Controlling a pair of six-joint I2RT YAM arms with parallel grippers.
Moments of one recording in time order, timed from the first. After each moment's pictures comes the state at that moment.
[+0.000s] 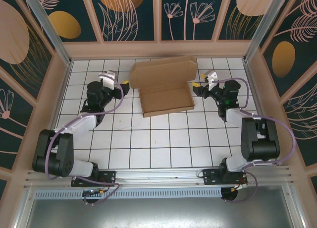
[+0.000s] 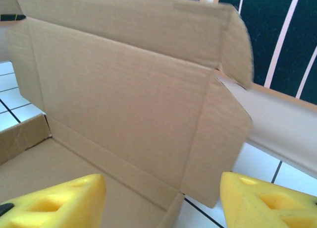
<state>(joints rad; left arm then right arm) -0.20 1.43 0.70 0.54 0.27 0.00 0.03 1.56 0.69 0.74 -0.70 -0.22</state>
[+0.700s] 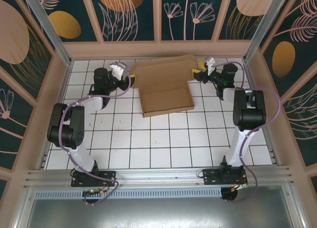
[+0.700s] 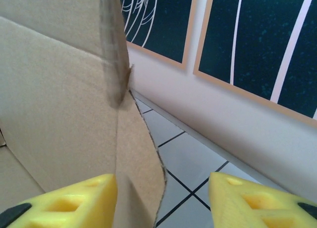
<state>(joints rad) -0.16 1.78 1.00 0.51 0.48 0.16 -0.01 2.00 1.14 0.74 -0.86 -0.23</state>
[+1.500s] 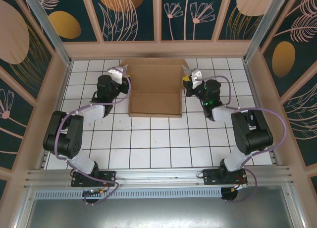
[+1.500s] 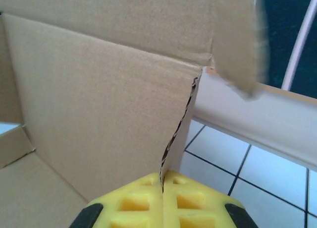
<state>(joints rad) -0.27 1.62 0.81 0.58 0.18 -0.10 0.33 1.62 0.70 0.85 -0.28 -0.11</state>
